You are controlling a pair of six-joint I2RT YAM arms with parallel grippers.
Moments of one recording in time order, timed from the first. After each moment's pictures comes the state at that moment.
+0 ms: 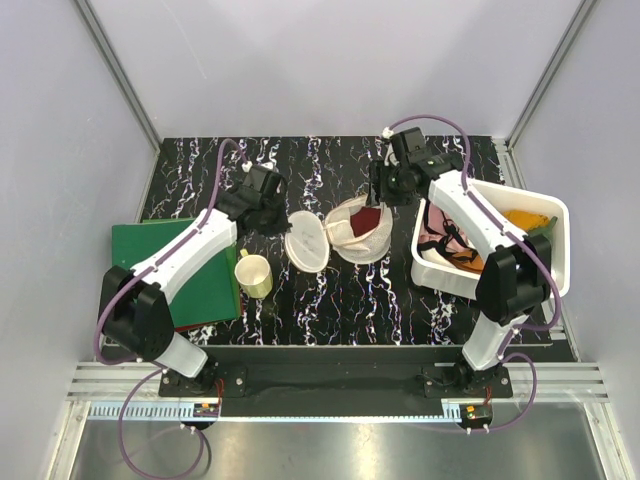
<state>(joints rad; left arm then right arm) -0.49 1.52 1.23 -0.64 -0.07 -0.64 0.37 1.77 1.61 -0.75 -0.15 0.32</state>
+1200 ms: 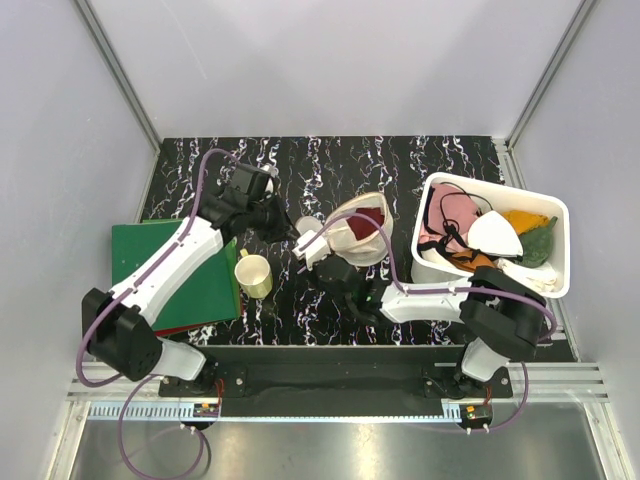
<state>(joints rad) -0.49 1.40 1.25 -0.72 0.21 -0.74 1.11 1.62 0.80 0.44 0.44 0.00</state>
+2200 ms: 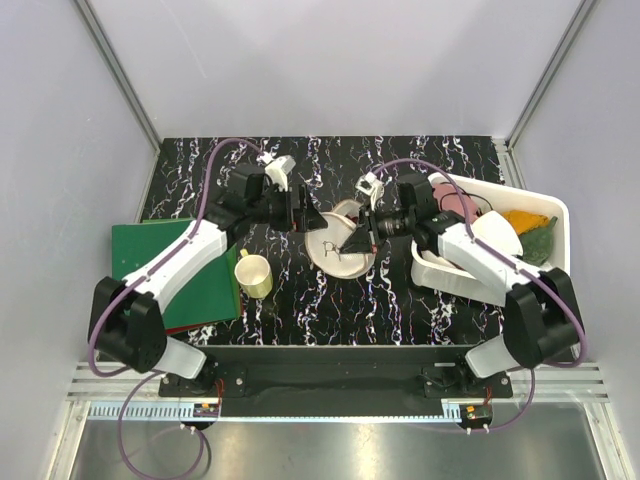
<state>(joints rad) -0.43 1.42 1.10 -0.27 0.50 -0.44 0.46 1.46 1.02 -0.18 -0.90 0.18</state>
